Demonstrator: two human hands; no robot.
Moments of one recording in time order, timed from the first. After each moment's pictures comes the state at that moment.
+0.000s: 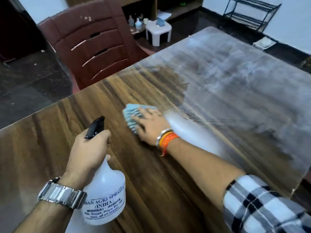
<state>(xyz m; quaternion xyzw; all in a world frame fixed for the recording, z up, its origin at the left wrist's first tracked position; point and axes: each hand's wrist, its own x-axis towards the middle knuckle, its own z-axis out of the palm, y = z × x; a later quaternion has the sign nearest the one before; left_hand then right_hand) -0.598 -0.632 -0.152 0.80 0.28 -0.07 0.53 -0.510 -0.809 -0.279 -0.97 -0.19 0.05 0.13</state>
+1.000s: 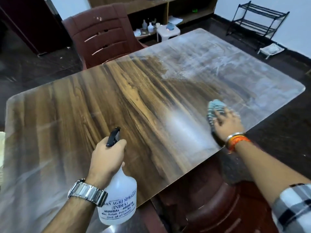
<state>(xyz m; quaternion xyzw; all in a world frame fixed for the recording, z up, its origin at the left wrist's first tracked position) -0.815 -0.777 -0.142 0.80 0.29 -0.04 0.52 -0.689 -1.159 -0.274 -0.99 0.07 0.01 0.08</state>
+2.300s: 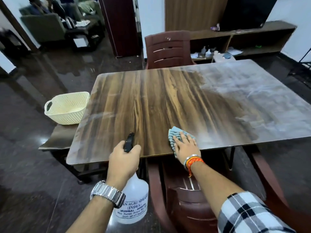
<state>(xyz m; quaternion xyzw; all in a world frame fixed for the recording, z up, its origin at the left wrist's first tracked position) -1.030 -0.846 -0.096 0.75 0.40 0.12 0.51 -0.852 -0.999 -0.255 -0.96 -0.24 0.10 0.08</state>
